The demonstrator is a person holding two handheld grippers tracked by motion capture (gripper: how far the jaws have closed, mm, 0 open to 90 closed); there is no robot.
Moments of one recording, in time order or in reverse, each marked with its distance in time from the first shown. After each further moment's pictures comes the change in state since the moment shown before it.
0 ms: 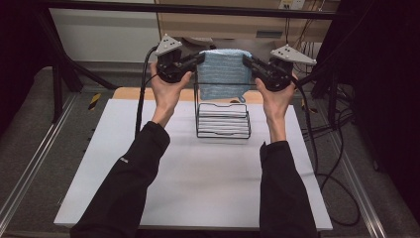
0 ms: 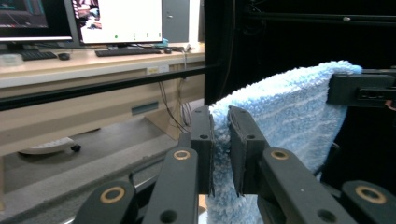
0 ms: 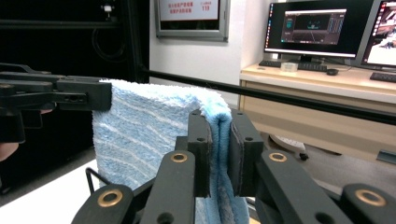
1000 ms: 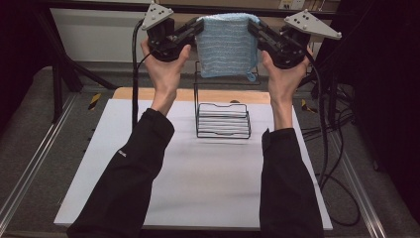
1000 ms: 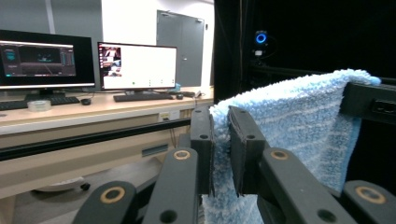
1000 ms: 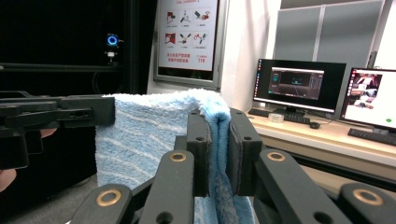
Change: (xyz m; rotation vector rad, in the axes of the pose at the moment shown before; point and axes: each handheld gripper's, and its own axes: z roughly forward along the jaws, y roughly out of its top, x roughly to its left) left arm -0.022 0.075 -0.025 -0.163 0.079 0.003; right arm 0.024 0.083 -0.025 -0.165 -0.034 -0.072
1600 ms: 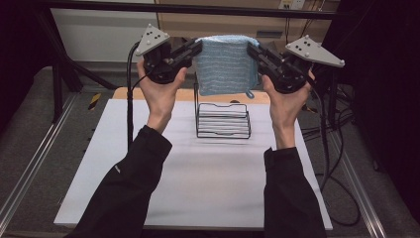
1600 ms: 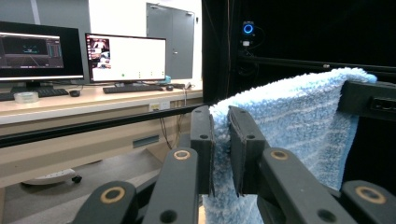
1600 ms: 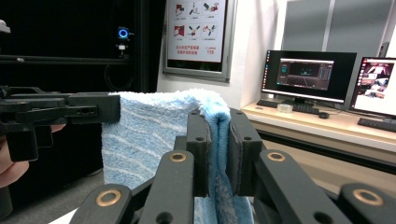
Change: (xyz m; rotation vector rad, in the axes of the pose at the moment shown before) left arm -0.019 -0.020 -0.037 0.019 -0.046 -0.003; right arm 0.024 -0.018 -0.038 0.021 0.027 0.014
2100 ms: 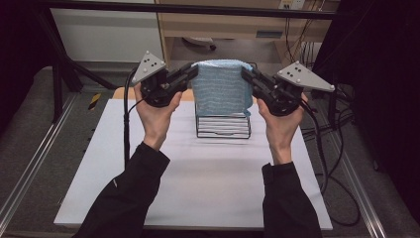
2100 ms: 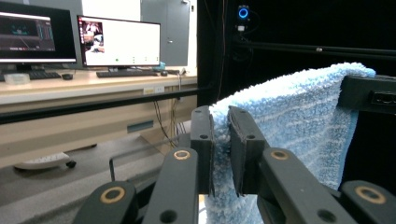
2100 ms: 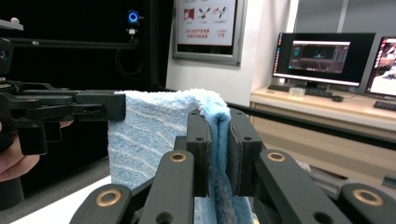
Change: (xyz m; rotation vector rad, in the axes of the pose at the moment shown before) left arm -0.007 -0.038 -0.025 0.034 -0.023 -0.008; right arm 0.020 -0.033 -0.019 0.053 0.033 0.016
